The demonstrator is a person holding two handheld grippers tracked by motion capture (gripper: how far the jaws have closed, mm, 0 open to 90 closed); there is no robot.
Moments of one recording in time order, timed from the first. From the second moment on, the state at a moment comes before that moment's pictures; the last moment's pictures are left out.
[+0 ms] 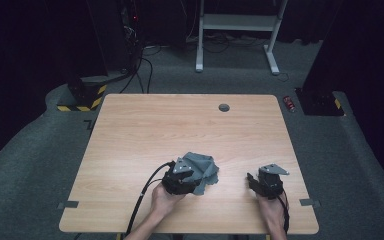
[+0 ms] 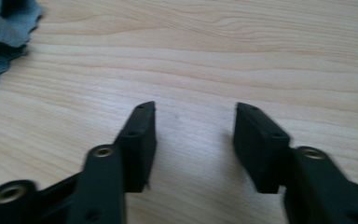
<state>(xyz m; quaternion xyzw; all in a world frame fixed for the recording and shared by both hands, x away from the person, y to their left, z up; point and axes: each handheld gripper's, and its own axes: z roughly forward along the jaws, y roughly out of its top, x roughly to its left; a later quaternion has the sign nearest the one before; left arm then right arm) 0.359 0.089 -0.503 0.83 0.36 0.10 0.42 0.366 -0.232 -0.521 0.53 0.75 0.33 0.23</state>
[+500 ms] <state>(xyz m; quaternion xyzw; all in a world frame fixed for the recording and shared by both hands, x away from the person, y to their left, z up) 0.344 0.068 -0.514 0.86 0.33 0.12 0.38 0.362 -0.142 -0.509 0.37 0.84 0.38 0.14</state>
